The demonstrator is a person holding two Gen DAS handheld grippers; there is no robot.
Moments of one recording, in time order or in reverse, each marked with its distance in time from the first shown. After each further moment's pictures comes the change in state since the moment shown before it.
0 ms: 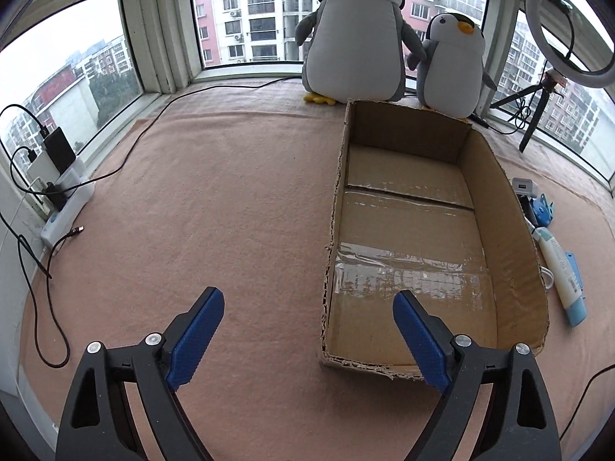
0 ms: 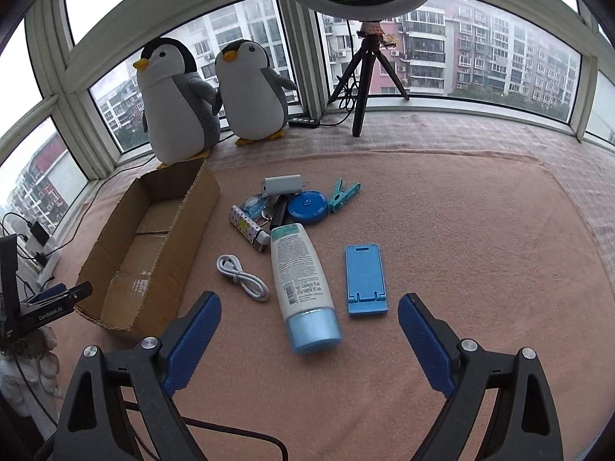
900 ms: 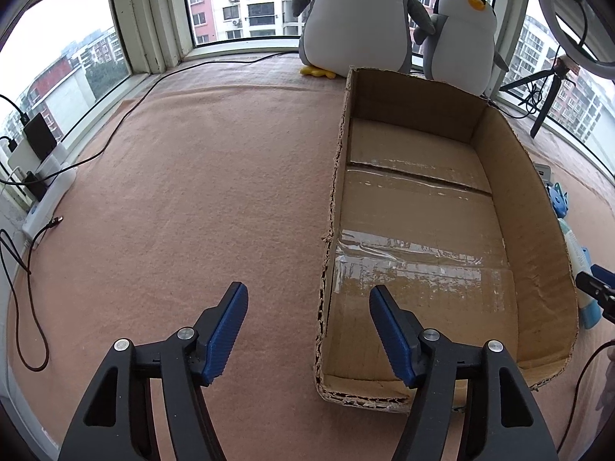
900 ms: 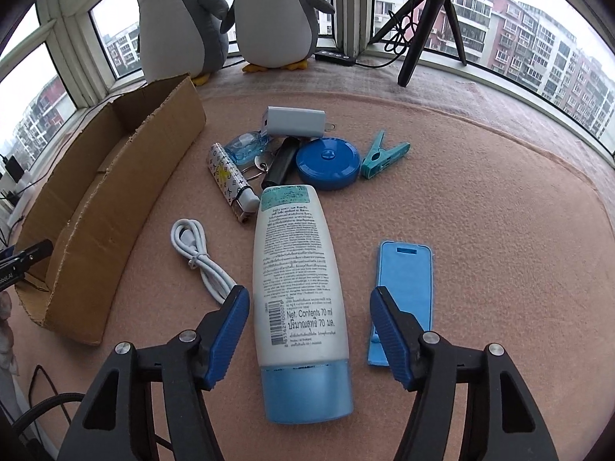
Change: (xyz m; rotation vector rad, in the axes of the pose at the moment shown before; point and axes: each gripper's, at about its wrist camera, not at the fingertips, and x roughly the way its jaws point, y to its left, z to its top) left arm 0.038 0.000 -0.001 -0.003 0.060 -0.007; right arm 0.104 0.012 0.007 -0.169 0.189 -0.012
